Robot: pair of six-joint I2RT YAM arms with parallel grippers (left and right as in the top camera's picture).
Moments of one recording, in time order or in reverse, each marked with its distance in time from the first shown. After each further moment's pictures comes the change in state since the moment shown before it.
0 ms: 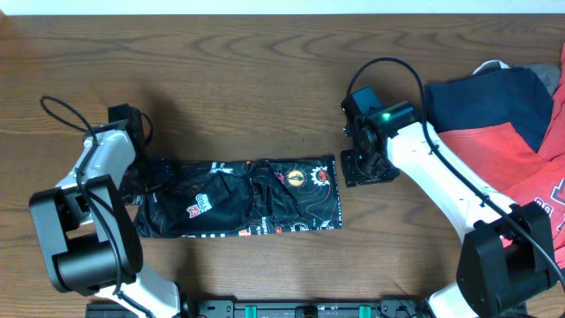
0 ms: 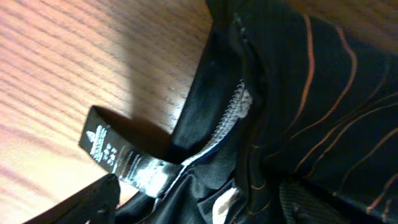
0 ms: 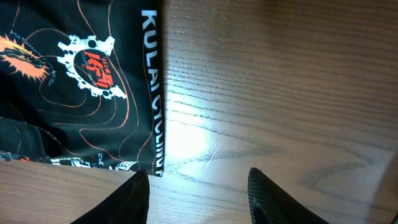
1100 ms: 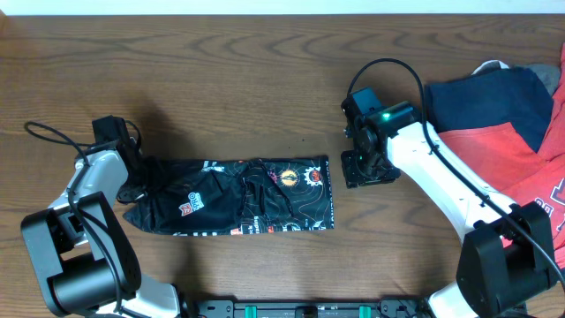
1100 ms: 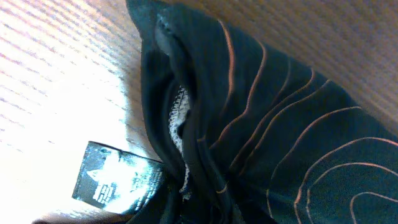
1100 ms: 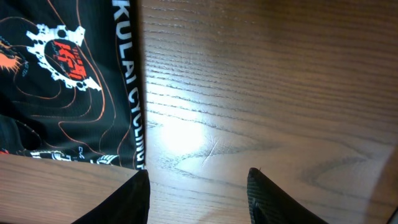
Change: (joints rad) left arm 0.072 -0.076 -0.140 0.225 0.166 -0.024; right arm 0.000 0.000 0.000 -0.014 0.000 0.004
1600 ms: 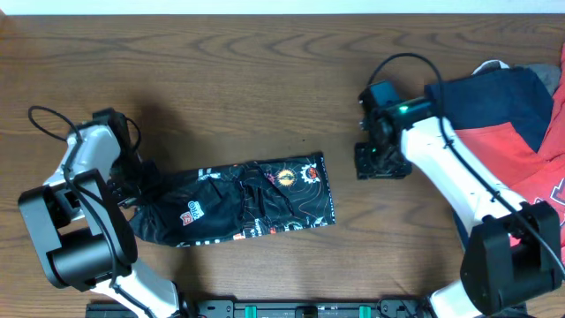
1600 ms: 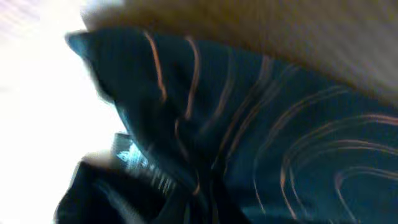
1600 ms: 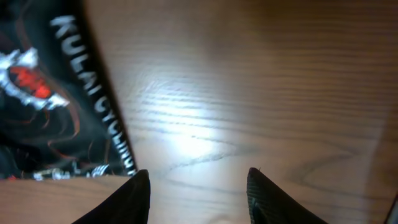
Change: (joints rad) left arm -0.005 0.112 0.250 -0.472 -0.042 -0.020; right arm -0.111 0.000 0.000 0.012 0.001 0.029
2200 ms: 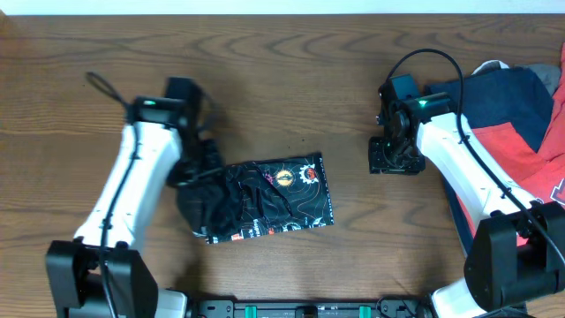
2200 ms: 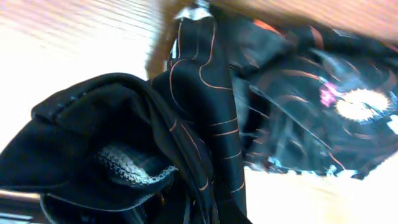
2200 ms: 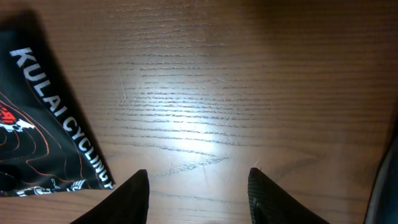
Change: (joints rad) left arm -0.503 -0.254 0.123 -0.183 0.106 -0.230; right arm -0.071 0.000 0.000 0.007 0.006 -0.042
